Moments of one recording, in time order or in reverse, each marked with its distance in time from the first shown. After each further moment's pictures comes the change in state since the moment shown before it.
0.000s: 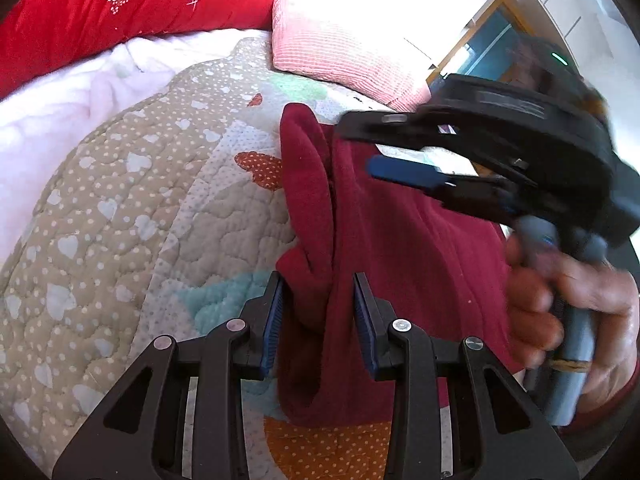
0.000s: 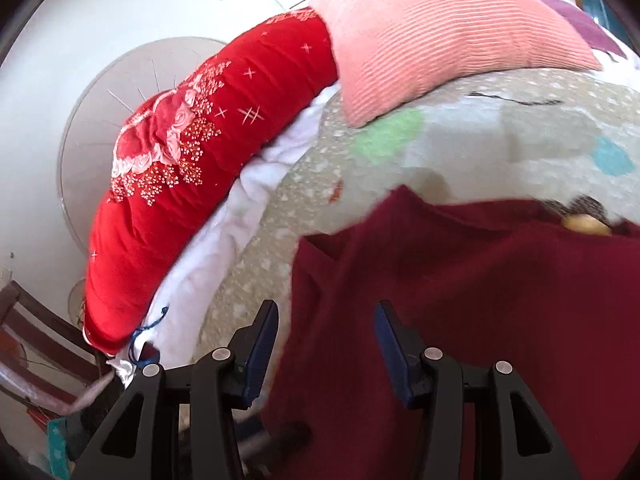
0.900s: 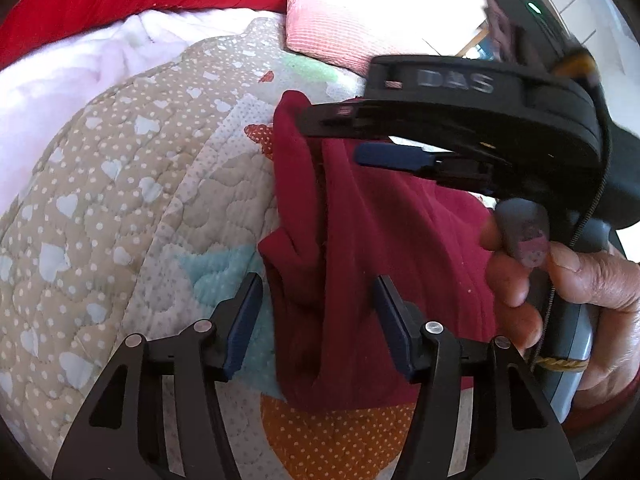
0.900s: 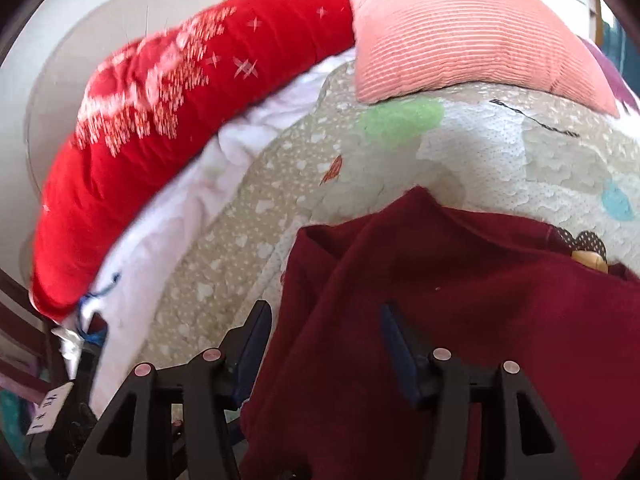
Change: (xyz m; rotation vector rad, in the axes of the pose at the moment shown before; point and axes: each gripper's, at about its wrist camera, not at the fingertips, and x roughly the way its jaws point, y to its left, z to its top) left arm -0.005 0.012 -0.012 -0.067 0.045 -0.010; right arm 0.029 0.037 0.001 -0.153 0.109 -0.180
